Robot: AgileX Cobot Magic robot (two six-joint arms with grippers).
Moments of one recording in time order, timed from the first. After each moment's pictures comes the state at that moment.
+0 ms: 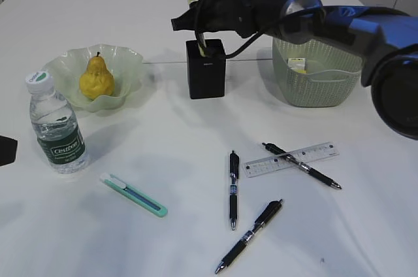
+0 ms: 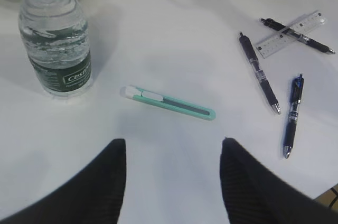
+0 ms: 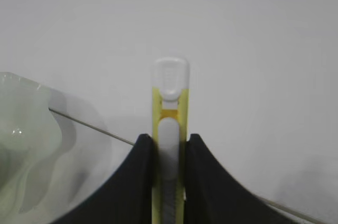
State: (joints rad) left arm -0.26 0.86 -0.60 -0.43 0.59 0.21; right arm 0.39 2.49 -2.22 -0.16 0.23 0.10
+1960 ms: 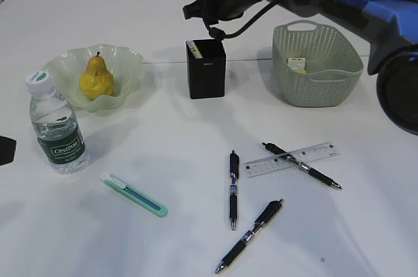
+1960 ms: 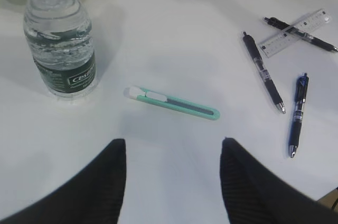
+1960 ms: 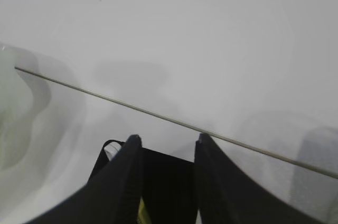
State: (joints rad) left arm -0.26 0.86 -0.60 -0.41 0.58 0.21; right arm 0.37 2.48 -2.38 -0.15 0.60 0.11
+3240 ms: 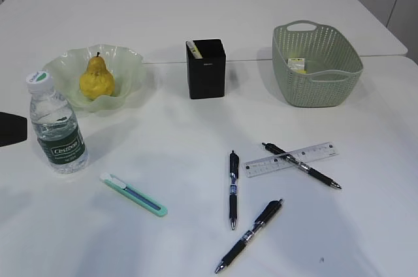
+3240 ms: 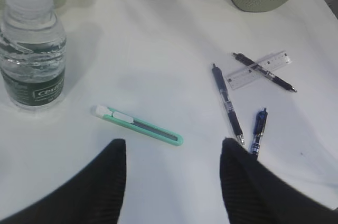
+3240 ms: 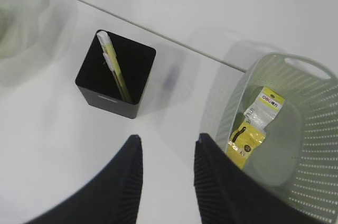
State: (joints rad) left arm -0.26 0.86 -0.60 -0.59 0.53 0.21; right arm 0.37 2.19 -2.45 -0.14 1.26 -0.04
